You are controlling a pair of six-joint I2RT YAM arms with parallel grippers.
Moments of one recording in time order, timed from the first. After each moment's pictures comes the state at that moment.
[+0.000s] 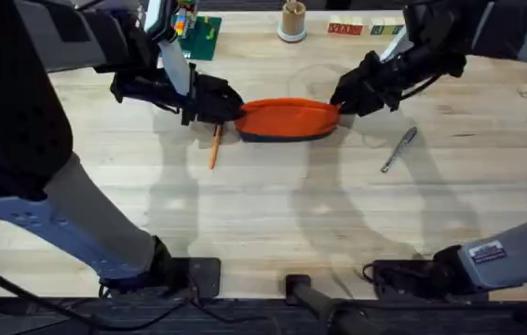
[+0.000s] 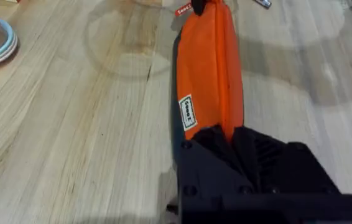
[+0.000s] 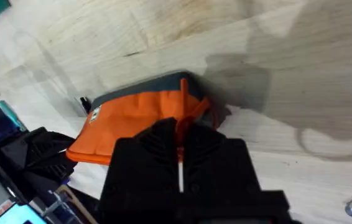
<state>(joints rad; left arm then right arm) 0.12 1.89 1.17 -0.97 1.13 1.60 0.12 1.76 1.20 -0.73 -0.51 0.66</state>
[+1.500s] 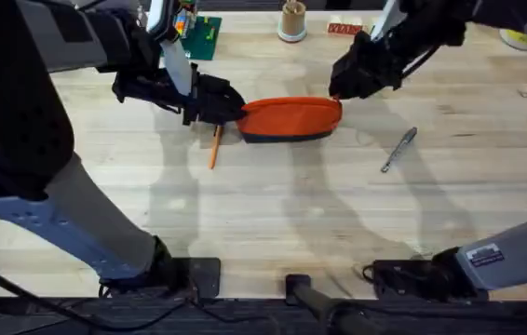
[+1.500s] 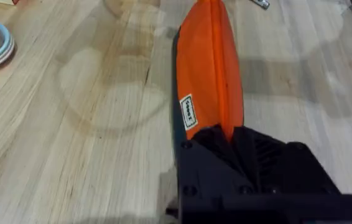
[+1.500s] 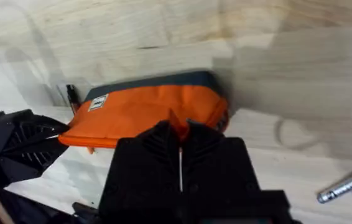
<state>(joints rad) 0.11 1.89 1.17 -0.97 1.13 1.60 0.22 1.76 1.39 -0.91 -0.35 0.52</state>
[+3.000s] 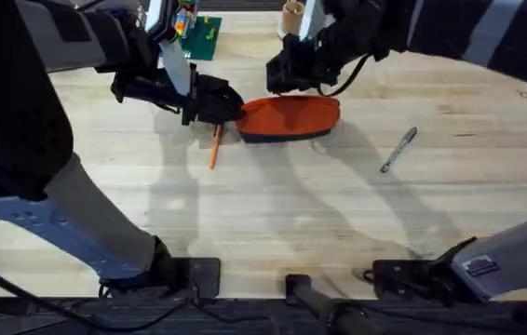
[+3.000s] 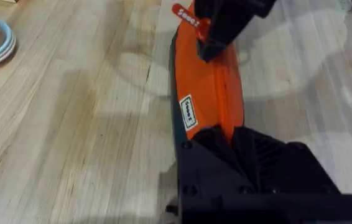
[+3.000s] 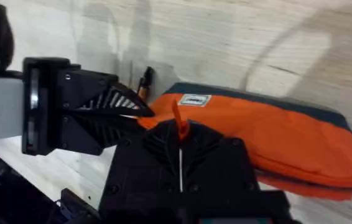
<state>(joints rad) 0.12 1.89 1.17 -0.97 1.13 1.60 0.53 1.76 1.39 -0.64 -0.32 0.49</state>
